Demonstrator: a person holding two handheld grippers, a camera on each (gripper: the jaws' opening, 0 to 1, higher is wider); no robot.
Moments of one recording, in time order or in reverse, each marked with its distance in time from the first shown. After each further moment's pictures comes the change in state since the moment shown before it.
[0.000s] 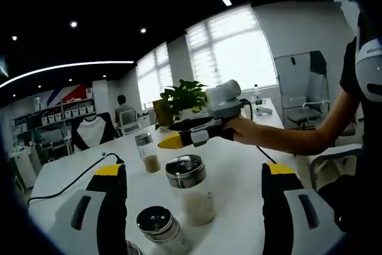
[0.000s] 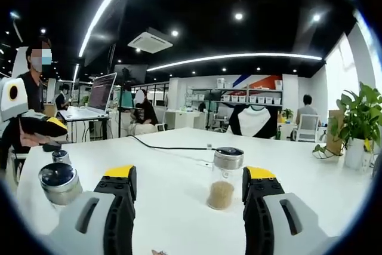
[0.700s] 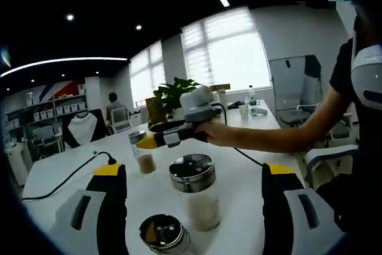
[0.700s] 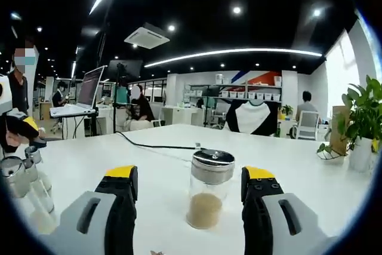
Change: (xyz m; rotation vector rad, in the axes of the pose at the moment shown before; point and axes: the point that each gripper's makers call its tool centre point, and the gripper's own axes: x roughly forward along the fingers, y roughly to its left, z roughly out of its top) left arm 0.019 0.010 -0.010 -0.024 0.005 -0.061; right arm 0.060 -0.045 -0.013 -0.003 0.029 -0.005
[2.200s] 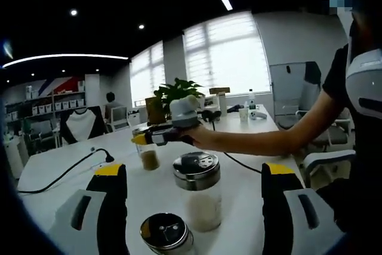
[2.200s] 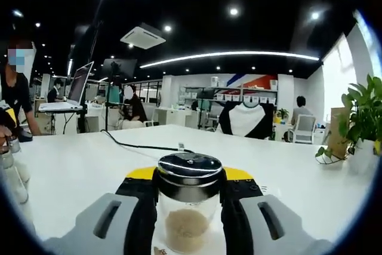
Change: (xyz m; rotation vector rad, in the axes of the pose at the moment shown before) left arm 0.002 0.005 -0.005 -0.044 -0.021 -0.008; right arm 0.013 -0.014 -0.012 -0.004 -0.029 -0.021
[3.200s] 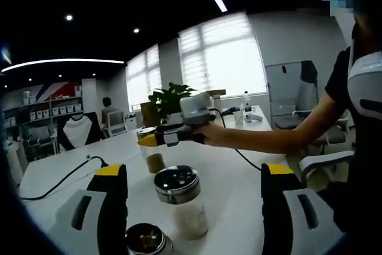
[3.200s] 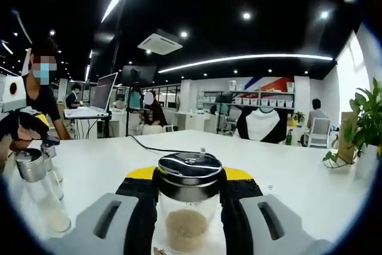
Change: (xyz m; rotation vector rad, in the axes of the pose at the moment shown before) left arm 0.003 -0.027 0.020 0.033 -0.014 -0.022; right arm -0.055 0.029 0.021 -0.015 -0.022 0.144
